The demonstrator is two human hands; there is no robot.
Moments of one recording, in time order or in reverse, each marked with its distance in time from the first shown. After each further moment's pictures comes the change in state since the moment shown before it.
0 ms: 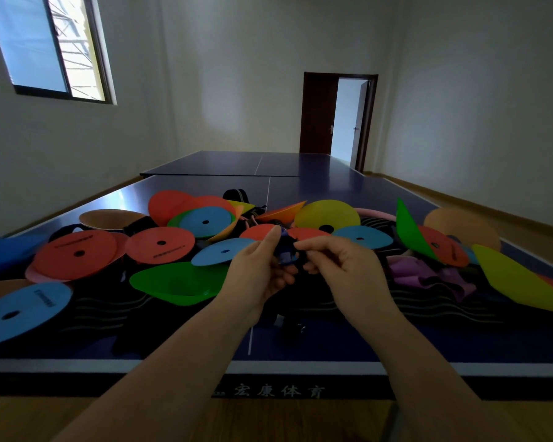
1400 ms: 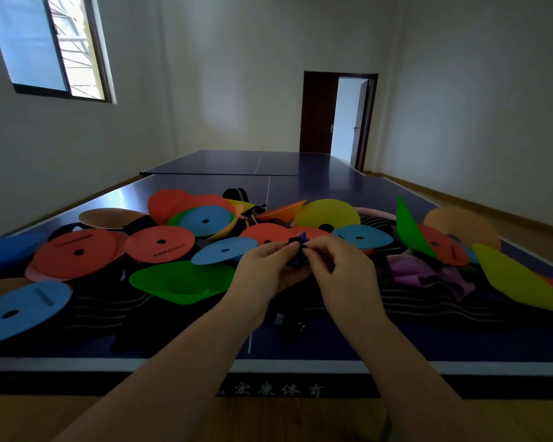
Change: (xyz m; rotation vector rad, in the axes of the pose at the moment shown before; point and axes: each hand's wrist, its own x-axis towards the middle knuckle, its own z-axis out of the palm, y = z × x) left_hand 0.001 -0.009 0.003 -0.083 -0.151 -0.004; right_hand 0.001 0.019 0.015 -0.284 0.153 -0.049
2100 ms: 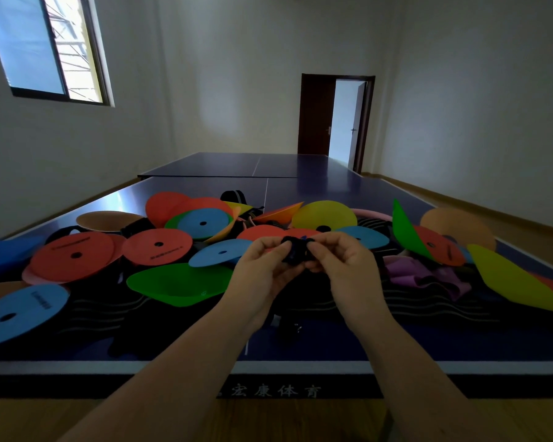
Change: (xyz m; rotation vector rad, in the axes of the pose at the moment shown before) left_hand 0.002 -0.004 -0.001 -0.187 -0.002 0.071; right_hand 0.007 0.002 -0.005 0.609 0.017 0.315
